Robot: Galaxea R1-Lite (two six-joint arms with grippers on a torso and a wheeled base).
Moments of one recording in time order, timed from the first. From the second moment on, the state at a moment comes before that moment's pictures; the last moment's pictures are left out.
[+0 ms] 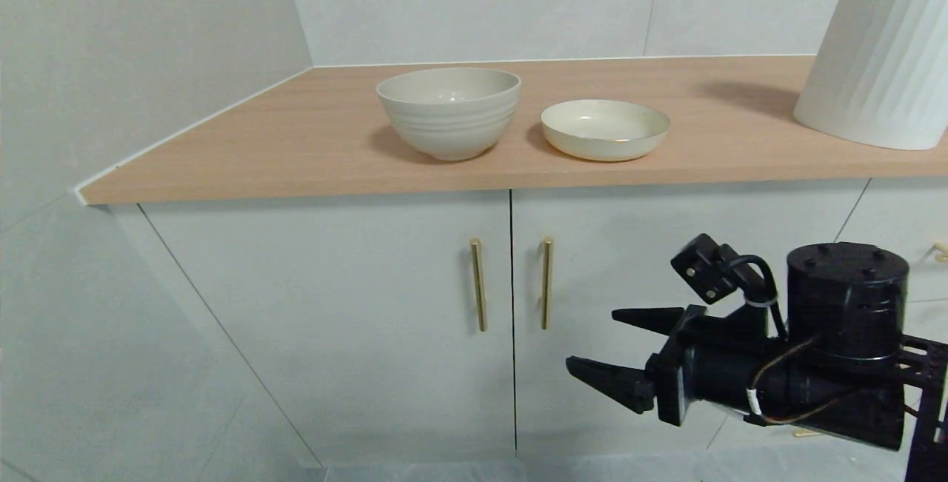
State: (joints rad) left arm 0.00 0.00 0.00 0.00 0.01 0.00; right arm 0.66 1.65 -0.54 -0.83 0.25 0.10
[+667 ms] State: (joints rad) left arm 0.00 0.00 0.00 0.00 0.01 0.00; right arm 0.68 1.77 -0.73 -0.83 0.26 0.37
